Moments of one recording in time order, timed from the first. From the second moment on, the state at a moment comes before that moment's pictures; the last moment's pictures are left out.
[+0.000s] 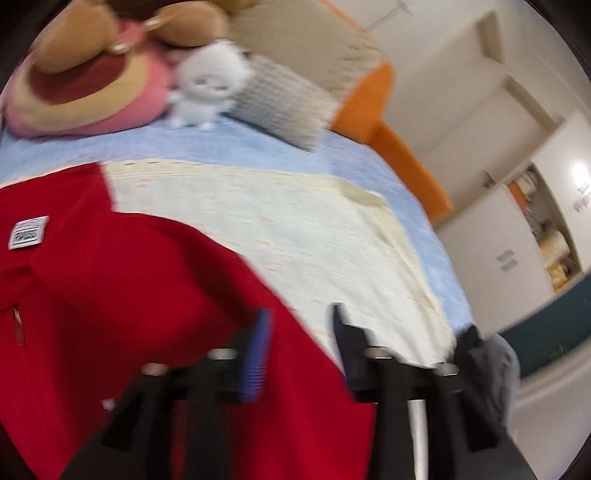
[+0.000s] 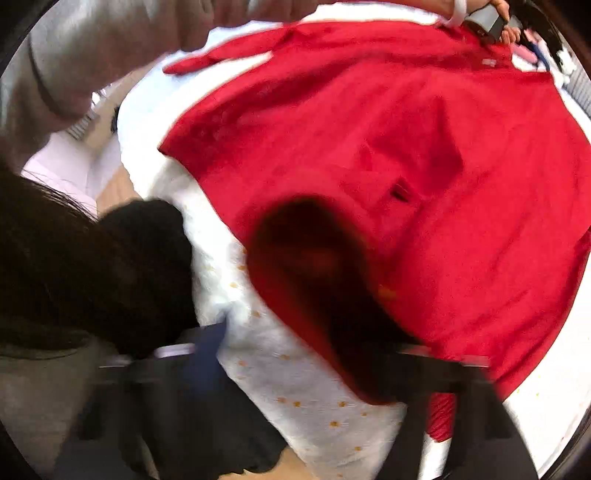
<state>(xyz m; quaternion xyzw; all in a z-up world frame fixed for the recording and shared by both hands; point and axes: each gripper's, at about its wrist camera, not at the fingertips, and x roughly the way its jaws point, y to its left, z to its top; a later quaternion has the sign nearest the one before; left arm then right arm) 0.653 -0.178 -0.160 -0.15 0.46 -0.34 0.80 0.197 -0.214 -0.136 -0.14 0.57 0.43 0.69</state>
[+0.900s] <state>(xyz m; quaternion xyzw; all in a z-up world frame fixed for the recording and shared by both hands) 0.644 -0.155 -0.193 -0.18 0.44 -0.23 0.85 0.202 -0.268 -0.154 -0.14 0.47 0.28 0.83</state>
